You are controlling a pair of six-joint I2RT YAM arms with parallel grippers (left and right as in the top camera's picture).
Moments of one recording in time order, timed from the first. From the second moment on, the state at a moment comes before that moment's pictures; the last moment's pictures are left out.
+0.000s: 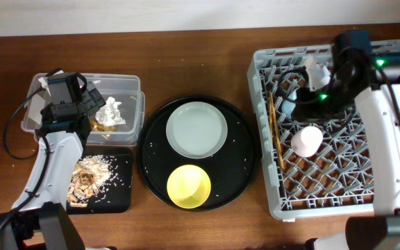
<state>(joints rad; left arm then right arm) 0.13 1.58 1.06 -0.25 -0.28 -0.33 0.00 1.64 1.77 -1.52 -0.26 -0.01</state>
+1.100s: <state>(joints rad) 0.13 1.58 1.06 -0.25 -0.28 -0.33 0.27 1.63 1.68 -1.45 -0.37 0.05</state>
